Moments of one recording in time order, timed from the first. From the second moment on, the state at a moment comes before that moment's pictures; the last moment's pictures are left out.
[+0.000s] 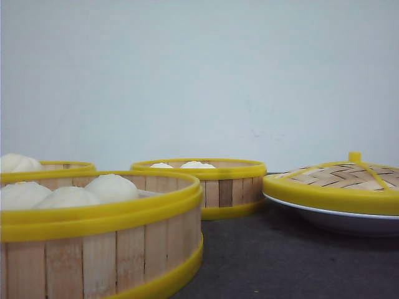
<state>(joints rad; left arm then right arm) -0.03 0.60 0.84 -0.78 0.06 -0.02 0.02 0.75 0.79 -0.75 -0.21 0.05</state>
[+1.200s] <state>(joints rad) -0.03 0.60 0.84 -0.78 0.06 -0.02 0.32 1.49 1.17 -0.53 -0.25 0.09</state>
